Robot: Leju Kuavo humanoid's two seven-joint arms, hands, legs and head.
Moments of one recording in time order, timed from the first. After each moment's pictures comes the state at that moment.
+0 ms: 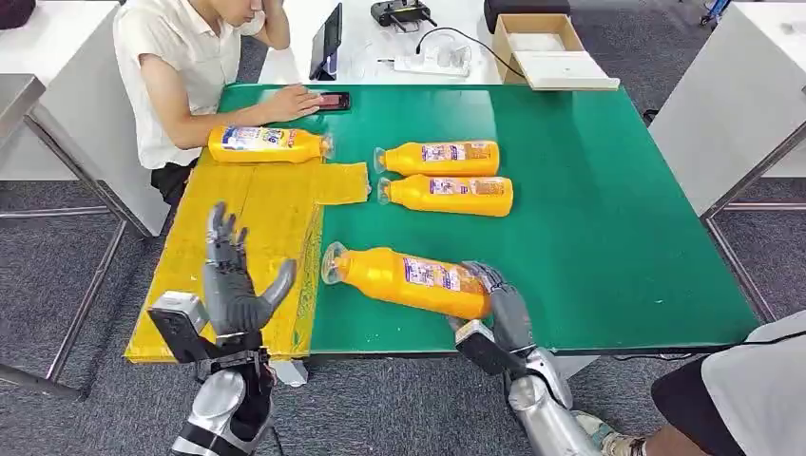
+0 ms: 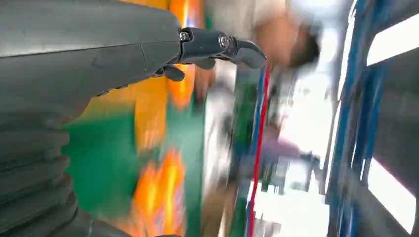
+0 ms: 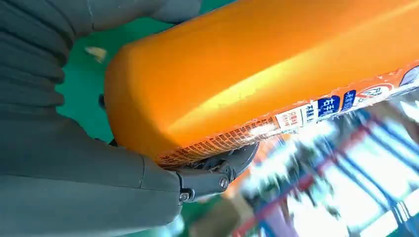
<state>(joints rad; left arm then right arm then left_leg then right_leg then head) -0.12 -0.18 -0.27 -1.44 0.16 0.49 -0.53 -0.21 0.03 0.15 -0.93 0.47 -0.31 -0.62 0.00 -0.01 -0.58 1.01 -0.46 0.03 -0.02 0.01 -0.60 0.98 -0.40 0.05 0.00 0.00</state>
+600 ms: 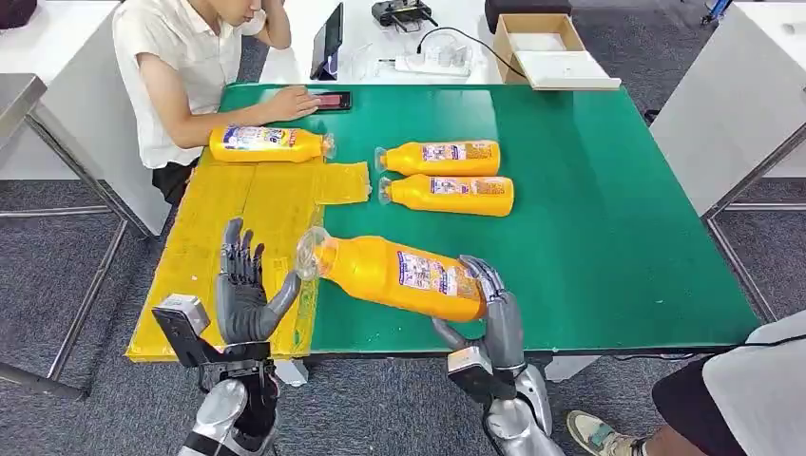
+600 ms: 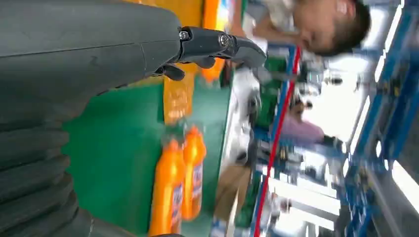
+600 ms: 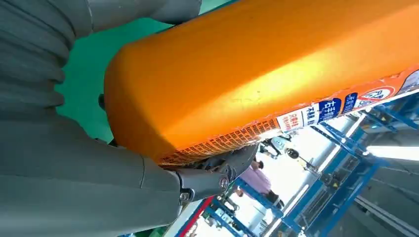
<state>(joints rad) -0.09 -0.19 -0.28 -1.42 0.21 0.30 -0.47 -0.08 0.09 0.22 -1.18 0.39 -0.41 -0.65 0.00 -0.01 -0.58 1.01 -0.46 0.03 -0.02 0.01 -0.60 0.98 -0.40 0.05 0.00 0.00</state>
